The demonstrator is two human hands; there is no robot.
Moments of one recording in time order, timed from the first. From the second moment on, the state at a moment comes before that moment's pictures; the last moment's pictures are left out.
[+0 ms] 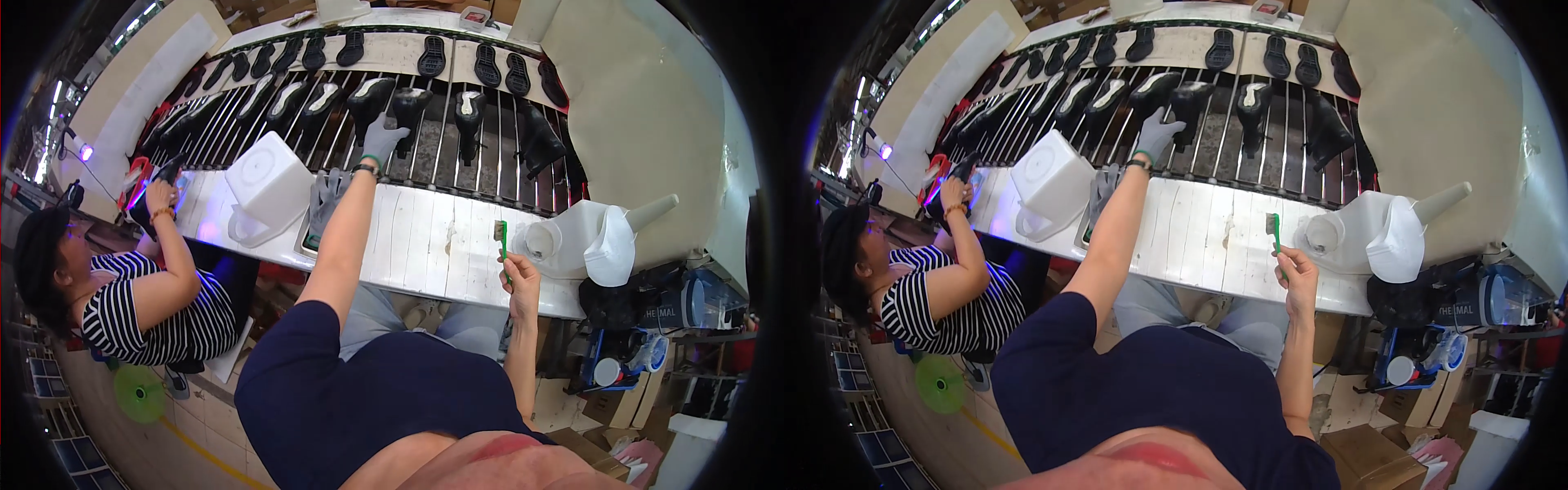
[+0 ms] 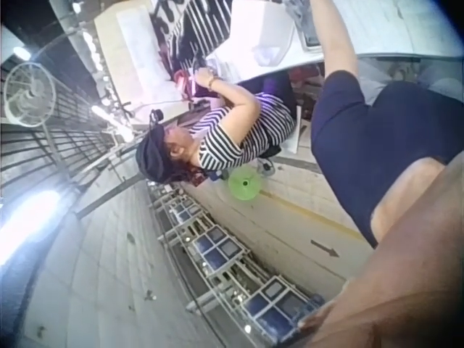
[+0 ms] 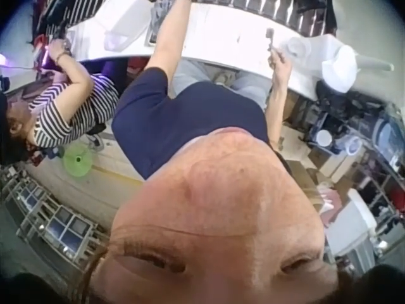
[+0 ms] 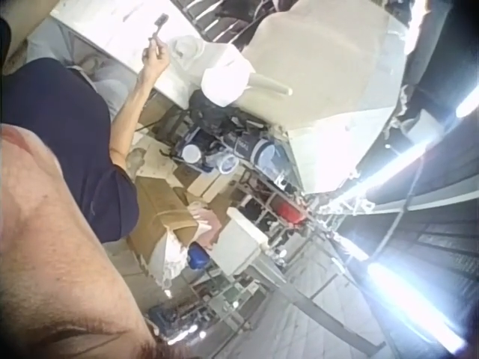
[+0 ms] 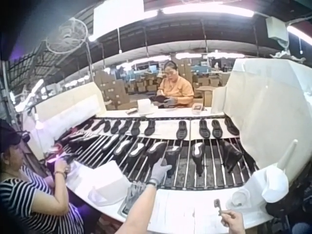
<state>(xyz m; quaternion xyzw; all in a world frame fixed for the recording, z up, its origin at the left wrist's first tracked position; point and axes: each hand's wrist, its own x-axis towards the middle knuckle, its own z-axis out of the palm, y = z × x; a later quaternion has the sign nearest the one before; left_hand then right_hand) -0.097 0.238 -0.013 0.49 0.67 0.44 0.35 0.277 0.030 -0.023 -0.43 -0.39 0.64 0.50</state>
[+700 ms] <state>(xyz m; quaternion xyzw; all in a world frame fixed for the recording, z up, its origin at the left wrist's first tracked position) -0.033 0.130 -0.116 0.59 0.66 0.46 0.03 0.198 -0.009 -0.054 -0.39 -0.30 0.83 0.25</state>
